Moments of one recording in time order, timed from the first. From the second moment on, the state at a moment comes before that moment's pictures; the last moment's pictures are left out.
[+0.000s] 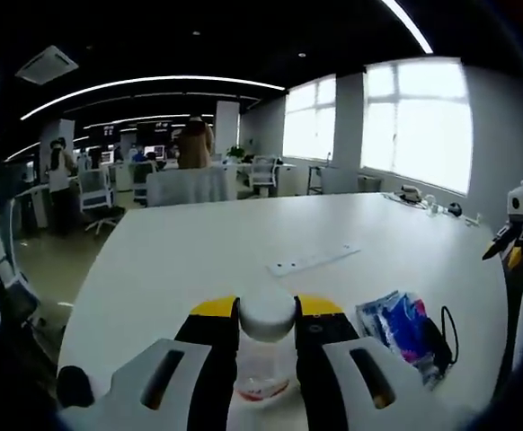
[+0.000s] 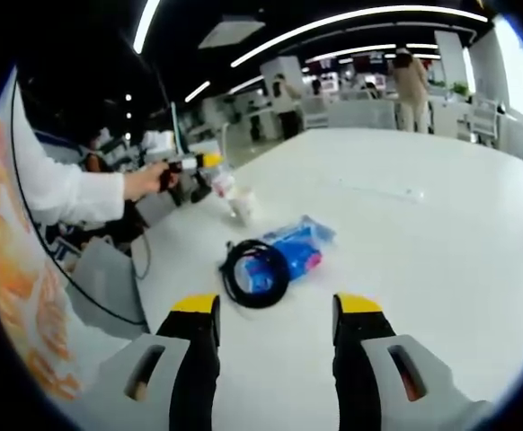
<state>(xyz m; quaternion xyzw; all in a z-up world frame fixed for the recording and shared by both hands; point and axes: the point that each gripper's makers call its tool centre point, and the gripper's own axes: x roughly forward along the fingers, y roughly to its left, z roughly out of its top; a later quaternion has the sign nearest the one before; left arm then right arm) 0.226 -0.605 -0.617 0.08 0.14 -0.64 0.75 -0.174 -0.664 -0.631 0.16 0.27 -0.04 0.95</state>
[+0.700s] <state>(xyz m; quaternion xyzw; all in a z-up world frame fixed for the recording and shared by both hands) 0.227 -0.601 -0.612 0.08 0.13 -0.64 0.76 -0.177 -0.661 -0.632 0.15 0.27 -0.04 0.95</state>
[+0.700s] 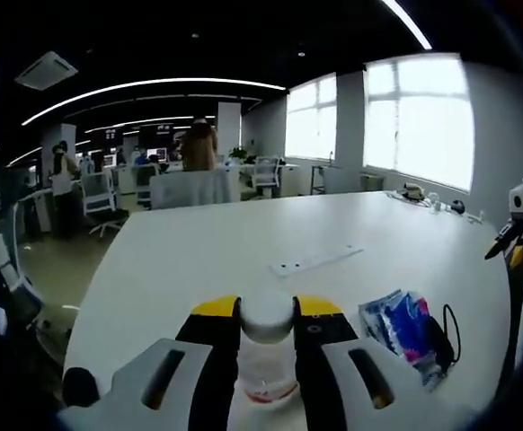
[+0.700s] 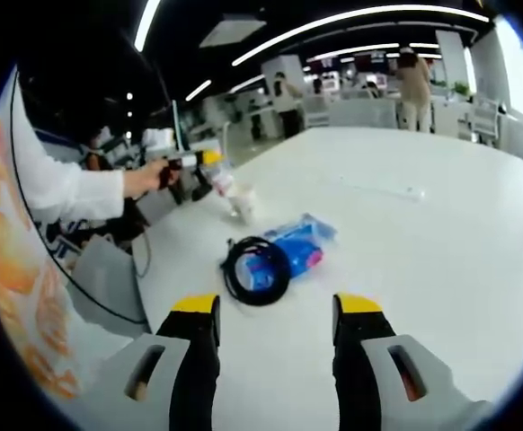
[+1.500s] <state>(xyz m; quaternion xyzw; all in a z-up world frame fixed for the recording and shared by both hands) 0.231 -0.593 -0.597 0.03 0.12 -0.61 0.78 -0.175 -0.657 -0.630 0.15 0.27 -0.03 0.95</state>
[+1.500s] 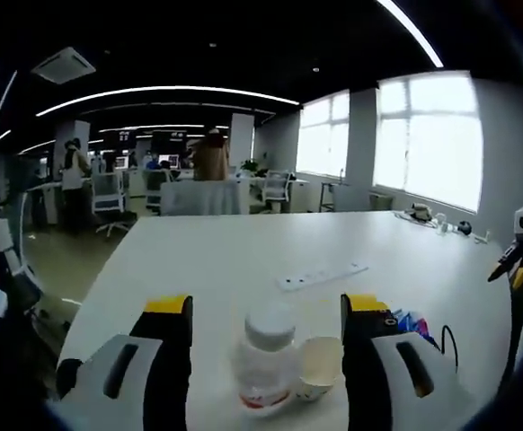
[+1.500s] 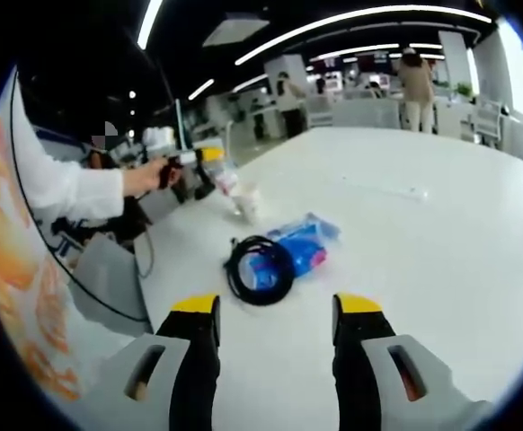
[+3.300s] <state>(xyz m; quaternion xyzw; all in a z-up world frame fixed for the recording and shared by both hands) 0.049 -0.511 -0.598 -0.05 0.21 -0.53 0.82 -0.236 -0.674 -0.627 0.19 0.21 -0.07 0.95</state>
